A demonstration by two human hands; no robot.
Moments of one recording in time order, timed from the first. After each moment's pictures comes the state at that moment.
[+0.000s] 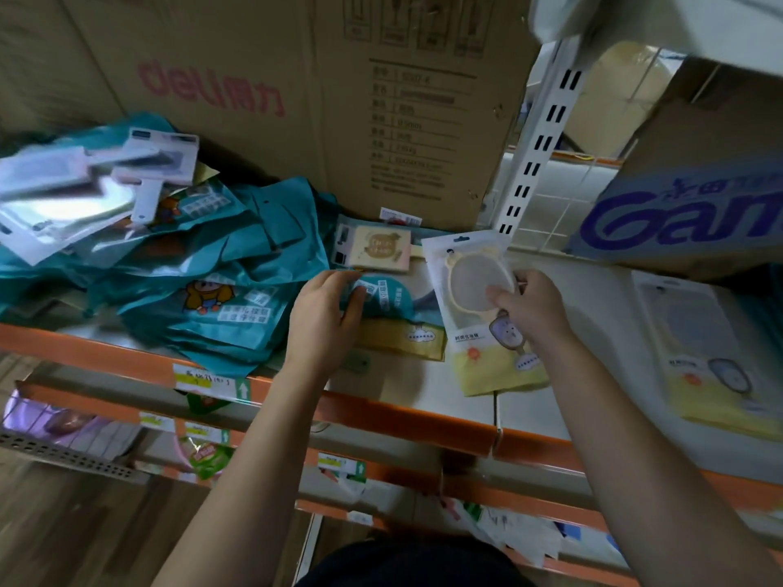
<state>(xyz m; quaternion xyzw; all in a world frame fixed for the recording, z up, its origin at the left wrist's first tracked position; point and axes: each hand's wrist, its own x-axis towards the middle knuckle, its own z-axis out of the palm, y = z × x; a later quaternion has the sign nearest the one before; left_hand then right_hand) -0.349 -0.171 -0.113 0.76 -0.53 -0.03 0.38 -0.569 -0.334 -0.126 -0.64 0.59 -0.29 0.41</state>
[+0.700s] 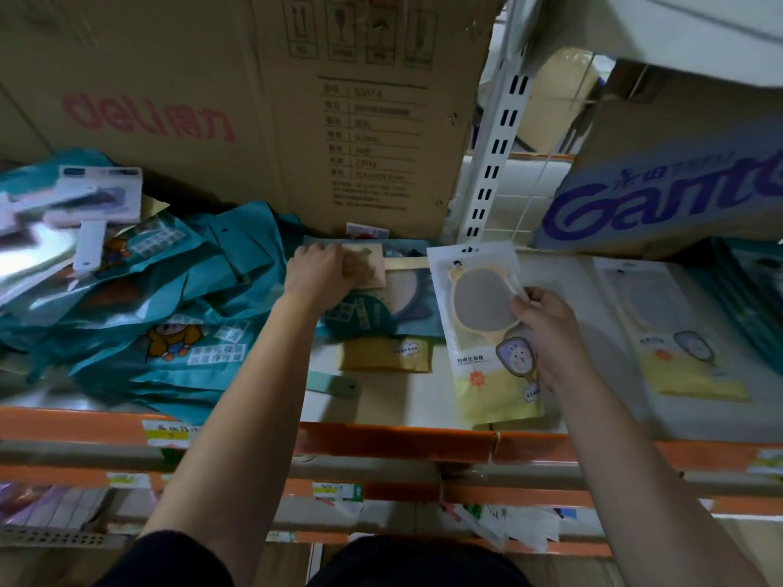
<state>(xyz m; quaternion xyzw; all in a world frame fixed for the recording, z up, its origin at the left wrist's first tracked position) -0.303 -0.284 -0.103 0.80 -0.59 -0.07 0.05 -0.604 -0.302 -0.129 -0.45 0.56 -0.44 0.54</state>
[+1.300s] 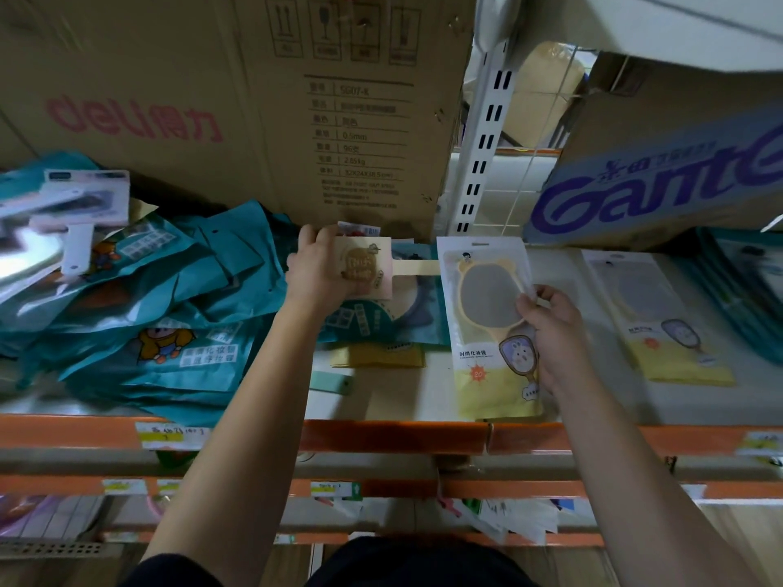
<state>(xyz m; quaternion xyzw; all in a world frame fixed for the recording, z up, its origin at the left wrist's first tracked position) -0.325 -0.266 -0.091 0.79 -0.54 -0.13 0.26 -0.611 -0.279 -0.120 -0.39 0.52 -0.52 0.55</state>
